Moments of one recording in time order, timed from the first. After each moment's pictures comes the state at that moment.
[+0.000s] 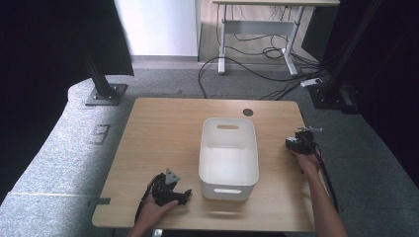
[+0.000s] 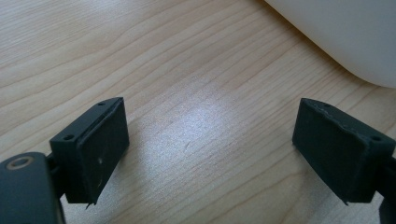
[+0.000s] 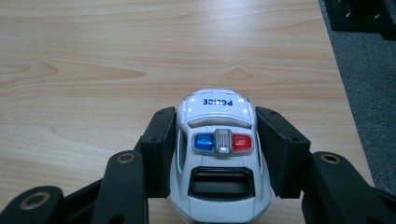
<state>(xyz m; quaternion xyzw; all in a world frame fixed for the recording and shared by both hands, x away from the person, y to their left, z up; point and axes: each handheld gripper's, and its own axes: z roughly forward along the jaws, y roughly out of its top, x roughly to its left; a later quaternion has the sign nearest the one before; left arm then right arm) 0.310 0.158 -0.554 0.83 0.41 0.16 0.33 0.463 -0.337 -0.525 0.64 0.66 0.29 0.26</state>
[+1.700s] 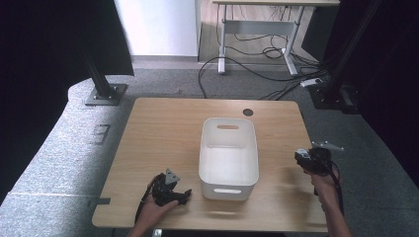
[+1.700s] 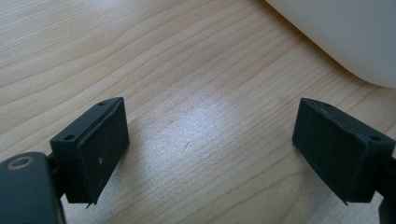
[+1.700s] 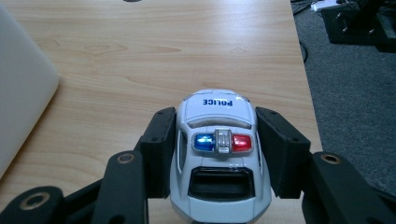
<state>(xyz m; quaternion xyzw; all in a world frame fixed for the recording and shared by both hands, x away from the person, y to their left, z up) 0.310 0.158 -0.554 0.83 0.41 0.16 0.33 0.360 -0.337 -0.477 0.62 0.66 0.32 0.27</state>
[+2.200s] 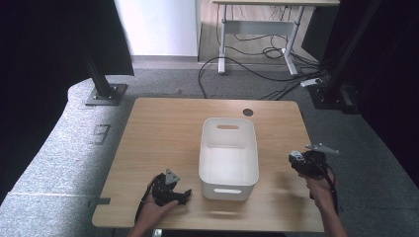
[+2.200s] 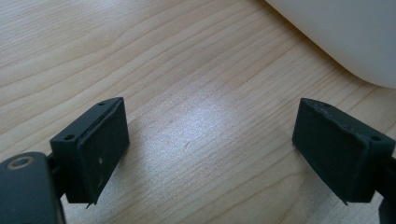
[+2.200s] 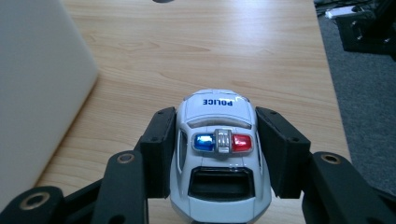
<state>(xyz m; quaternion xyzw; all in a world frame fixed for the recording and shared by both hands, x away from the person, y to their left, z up) 0.310 0.158 -0.554 0.83 0.41 0.16 0.33 0.346 -0.313 -0.468 0.60 0.67 0.34 0.27</state>
